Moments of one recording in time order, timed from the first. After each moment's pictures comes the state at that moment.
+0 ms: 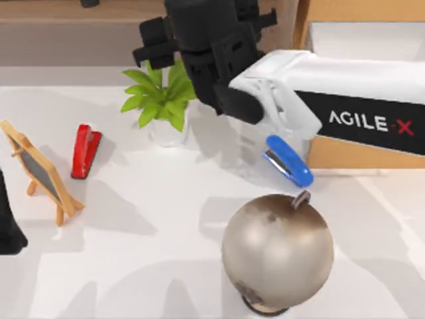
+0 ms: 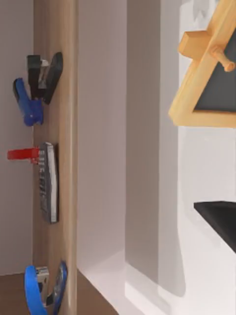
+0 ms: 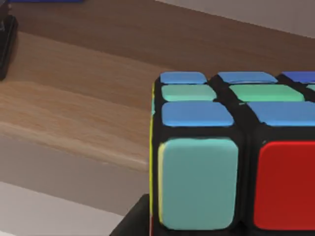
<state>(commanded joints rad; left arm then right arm) 0.00 0.00 0.00 0.00 0.00 0.00 0.78 2.09 1.57 0.17 0.62 0.04</state>
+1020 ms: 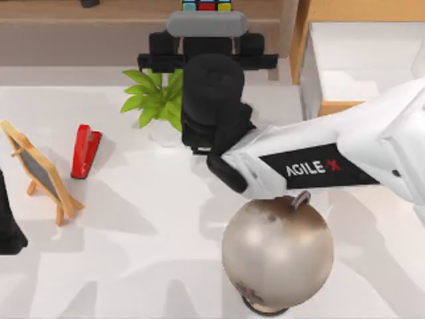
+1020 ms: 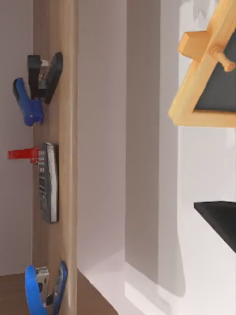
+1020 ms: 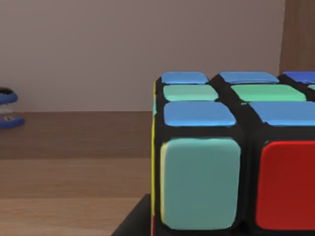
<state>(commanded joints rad) 0.00 0.00 0.00 0.00 0.00 0.00 0.80 2.29 1.42 1.00 0.84 -0.08</state>
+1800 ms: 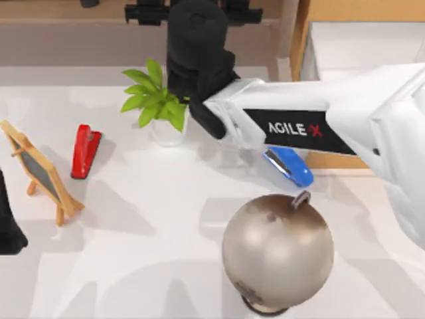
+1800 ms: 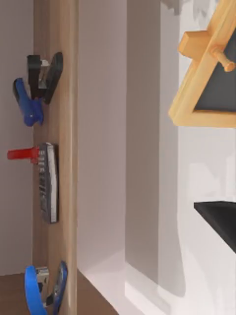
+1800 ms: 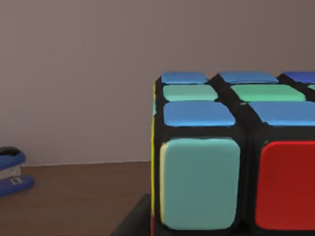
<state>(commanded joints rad) 0.00 0.00 0.00 0.00 0.00 0.00 0.74 2.42 1.78 0.80 0.77 -0.06</state>
